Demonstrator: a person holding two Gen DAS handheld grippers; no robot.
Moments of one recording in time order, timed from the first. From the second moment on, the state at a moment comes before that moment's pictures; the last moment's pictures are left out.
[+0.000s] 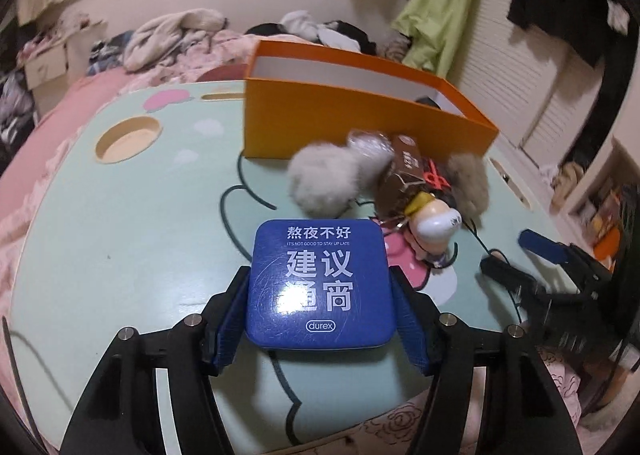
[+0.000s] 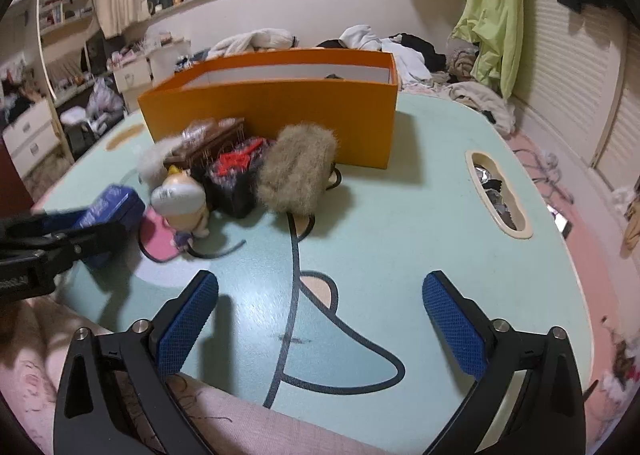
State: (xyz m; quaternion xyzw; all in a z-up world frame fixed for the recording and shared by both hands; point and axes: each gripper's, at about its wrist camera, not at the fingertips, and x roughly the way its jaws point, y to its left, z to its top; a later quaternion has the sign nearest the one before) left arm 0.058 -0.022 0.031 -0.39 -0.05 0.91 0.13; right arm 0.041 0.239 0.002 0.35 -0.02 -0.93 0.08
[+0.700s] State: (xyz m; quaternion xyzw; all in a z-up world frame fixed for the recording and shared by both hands) left arm 0.058 -0.024 0.038 -0.37 -0.05 0.92 0.13; right arm 0.029 0.258 0.018 0.34 -0.13 -0.92 0.11
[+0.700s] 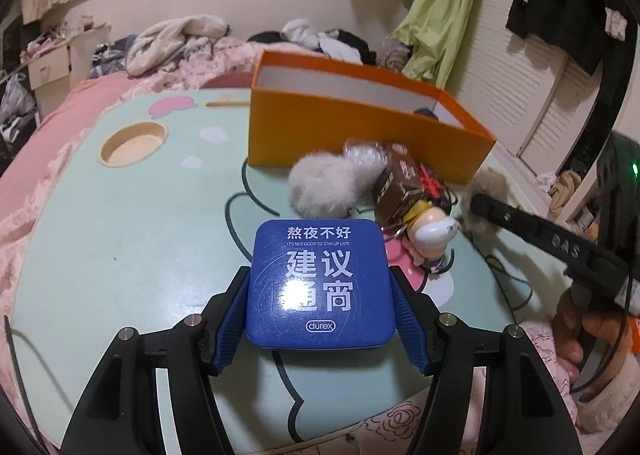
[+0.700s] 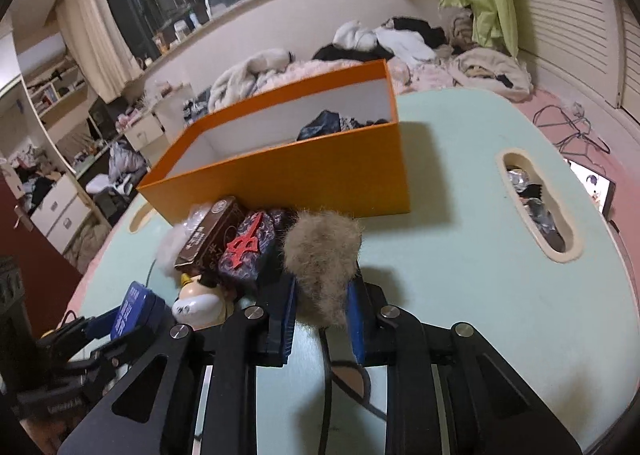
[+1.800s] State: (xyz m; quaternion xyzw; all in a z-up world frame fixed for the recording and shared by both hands) left arm -0.063 -0.032 0.106 -0.27 -0.12 0.94 0.19; right arm -0.035 0.275 0.077 0.27 -0.16 -0.95 0.09
